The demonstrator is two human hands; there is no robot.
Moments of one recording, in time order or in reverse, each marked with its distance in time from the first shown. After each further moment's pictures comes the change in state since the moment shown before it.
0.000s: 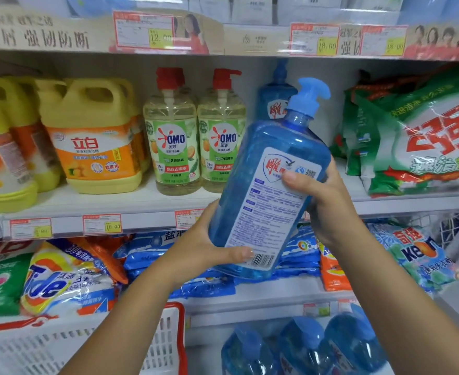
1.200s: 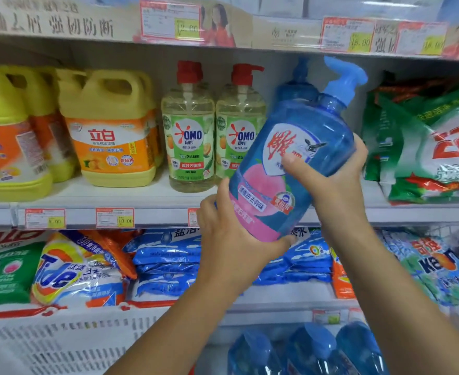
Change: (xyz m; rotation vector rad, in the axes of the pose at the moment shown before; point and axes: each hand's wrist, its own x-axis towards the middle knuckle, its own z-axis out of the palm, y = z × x) left_hand 0.005 0.014 0.047 0.357 0.615 0.181; right_hand 0.007 -0.004 0.030 -0.129 0.203 -0.097
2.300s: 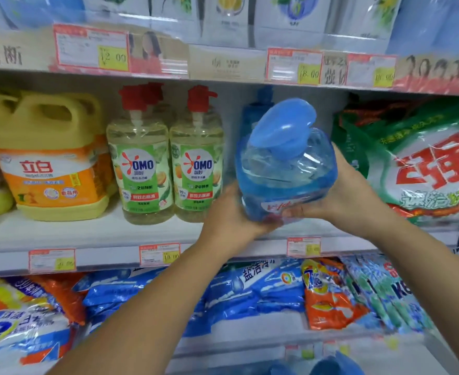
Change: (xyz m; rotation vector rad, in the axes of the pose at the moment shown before) left_hand 0.110 0.017 0.079 -0.156 -0.250 0.064; right_hand 0.082 -0.017 -0.088 -0.535 -0.439 -0.128
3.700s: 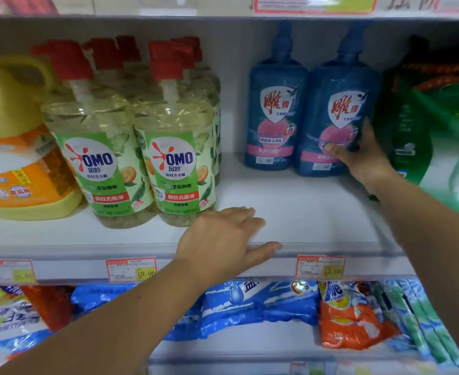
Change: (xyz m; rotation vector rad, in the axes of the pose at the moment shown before) left_hand 0.028 -0.062 0.020 1.034 -0.102 0.446; right_hand 0.133 0.219 -0.024 0.067 0.303 0.367
